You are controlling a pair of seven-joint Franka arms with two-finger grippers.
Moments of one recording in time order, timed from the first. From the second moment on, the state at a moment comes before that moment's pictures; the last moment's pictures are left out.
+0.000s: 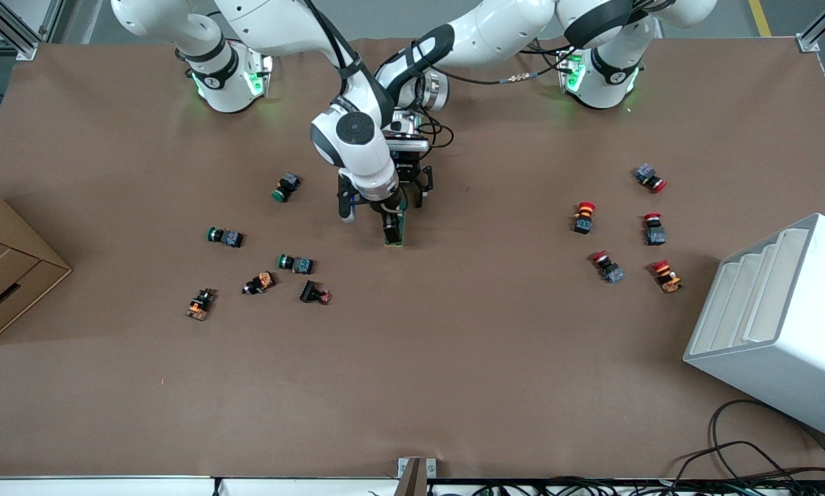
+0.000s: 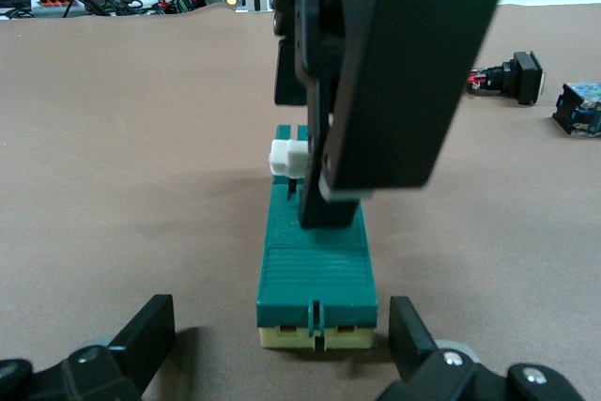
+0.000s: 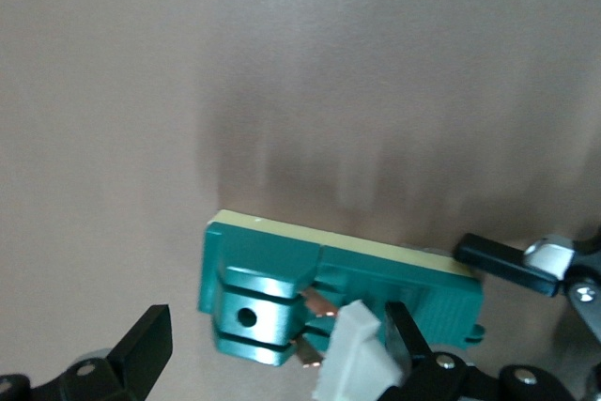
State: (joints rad) left arm -0.79 0.88 -0.54 -1.91 1.93 1.85 -2.55; right arm 0.89 0.53 -0.07 -2.02 0.09 2.76 2.21
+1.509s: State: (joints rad) left arm -0.78 0.88 -0.54 -1.91 1.93 1.84 -2.55; right arm 0.80 0.62 -0.07 -1.77 0.09 2.52 2.15
